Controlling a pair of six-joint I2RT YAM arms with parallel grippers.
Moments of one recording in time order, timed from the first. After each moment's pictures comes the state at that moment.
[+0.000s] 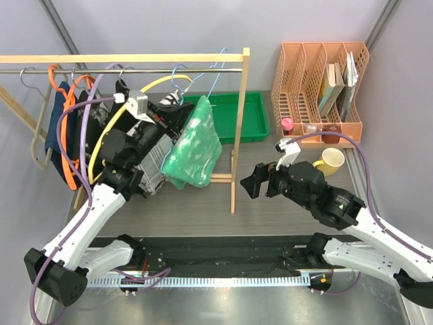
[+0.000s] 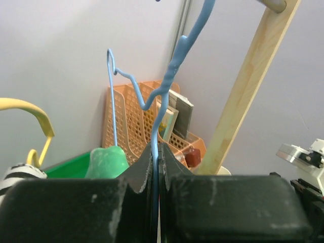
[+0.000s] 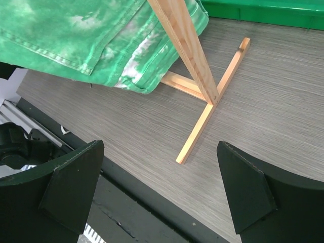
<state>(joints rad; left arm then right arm) -0.47 1.01 1.01 0.42 0.30 -0.35 0.91 0.76 0.88 -0.51 0.21 0.51</state>
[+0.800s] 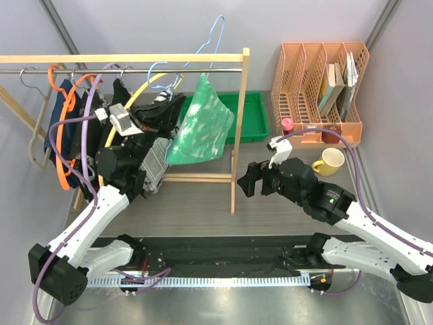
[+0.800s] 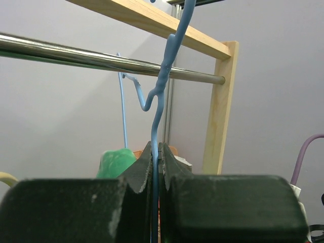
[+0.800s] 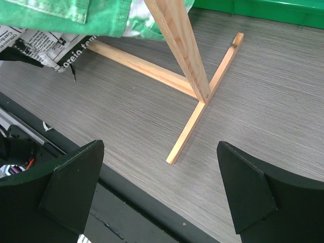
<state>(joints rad) -0.47 1.03 0.89 0.93 0.27 -0.33 0.91 0.84 0.90 -0.50 0.23 0.47</state>
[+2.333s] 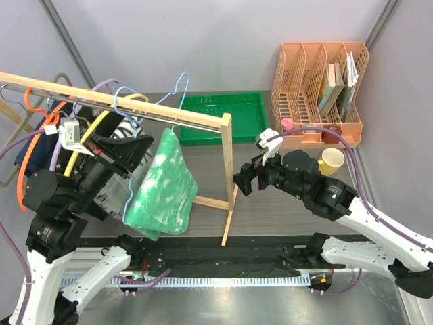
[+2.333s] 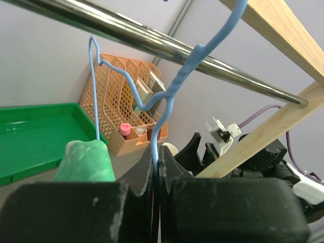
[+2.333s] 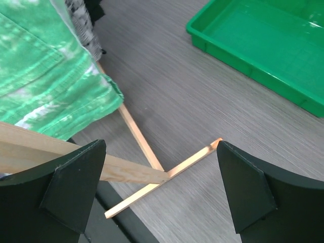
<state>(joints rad) -0.47 0.64 1.28 -0.38 0.19 -0.58 0.94 0.89 1.01 -0.42 0.09 0.17</state>
